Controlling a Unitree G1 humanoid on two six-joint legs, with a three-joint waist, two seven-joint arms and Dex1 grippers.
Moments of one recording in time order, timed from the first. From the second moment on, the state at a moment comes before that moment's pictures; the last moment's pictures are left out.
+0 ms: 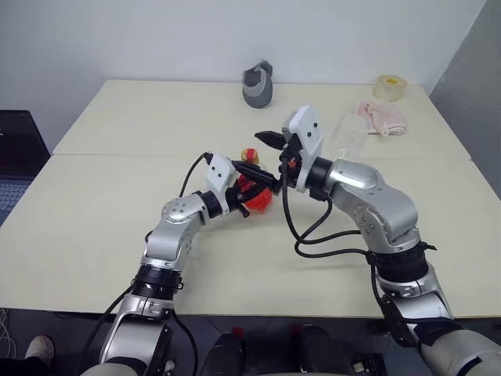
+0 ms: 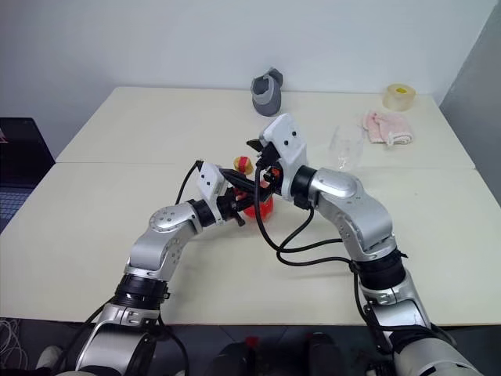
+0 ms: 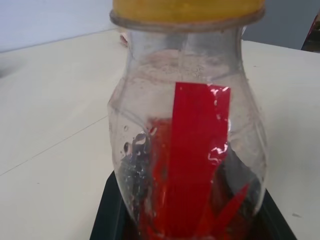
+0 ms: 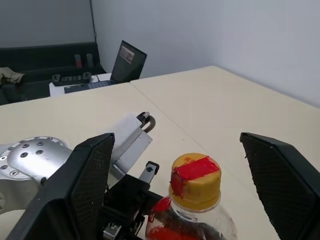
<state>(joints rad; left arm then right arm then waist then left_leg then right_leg) -0.53 0.32 -0.07 0.17 -0.27 0.25 -0.75 -0.75 -0.21 0.20 -0.21 0.35 0.68 0.54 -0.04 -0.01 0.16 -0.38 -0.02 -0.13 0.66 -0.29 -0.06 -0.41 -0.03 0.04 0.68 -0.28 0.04</state>
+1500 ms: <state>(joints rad) -0.28 0.47 -0.07 -0.28 -0.39 0.45 -0.81 -0.81 -0.31 0.22 -0.03 0.48 0.60 0.98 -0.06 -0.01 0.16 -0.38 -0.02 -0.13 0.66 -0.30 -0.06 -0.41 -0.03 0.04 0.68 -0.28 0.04</state>
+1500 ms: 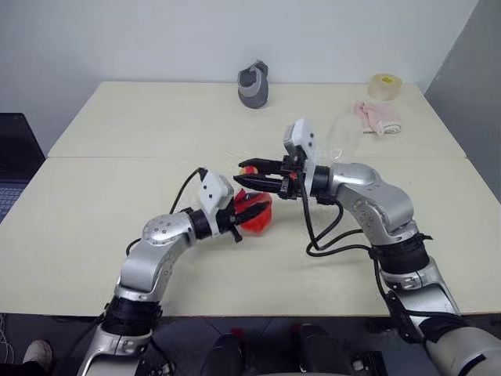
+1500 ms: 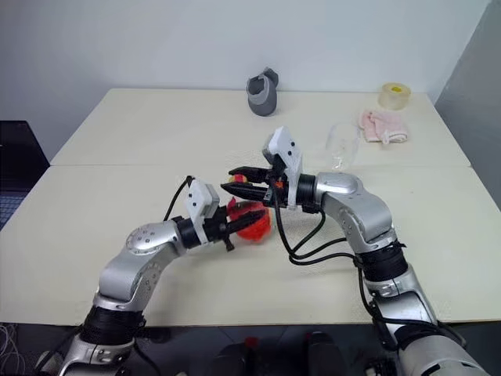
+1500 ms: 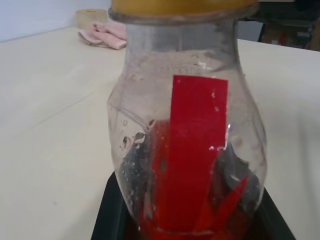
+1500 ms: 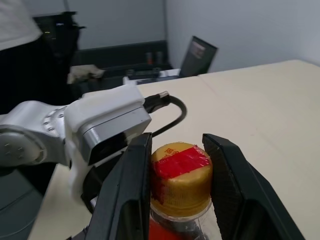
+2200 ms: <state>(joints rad) -0.23 0.54 0.03 -0.33 -0.46 0.51 -0.76 -0.69 -0.45 0.07 -0.25 0.60 0.77 0.93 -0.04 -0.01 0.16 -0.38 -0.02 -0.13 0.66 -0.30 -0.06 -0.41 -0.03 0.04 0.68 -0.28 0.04</state>
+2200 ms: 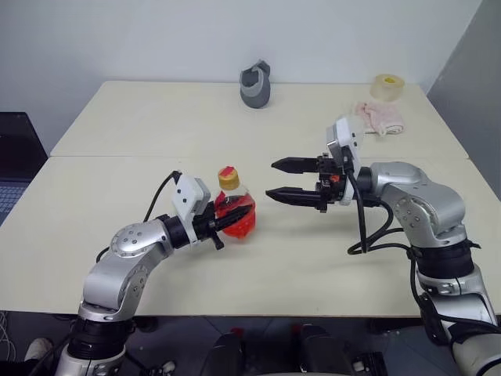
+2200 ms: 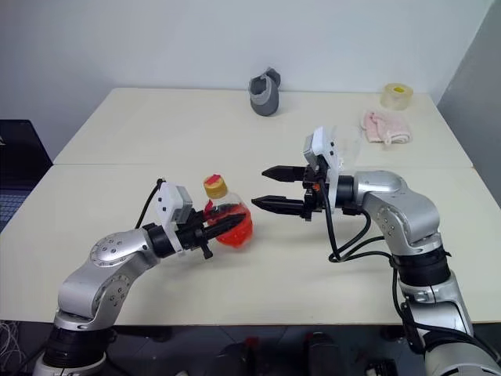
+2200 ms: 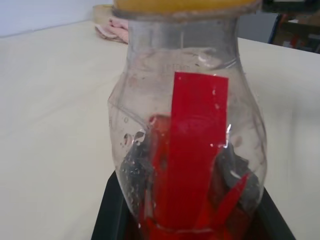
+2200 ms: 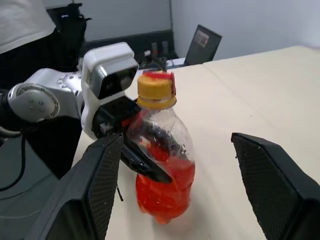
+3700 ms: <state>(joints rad) -0.42 0.42 -0.05 -0.06 -0.34 0.37 -0.80 -0.79 -0.32 0.15 -0.09 0.44 0.65 0.72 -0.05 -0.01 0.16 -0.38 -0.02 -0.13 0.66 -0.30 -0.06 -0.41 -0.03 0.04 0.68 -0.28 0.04</state>
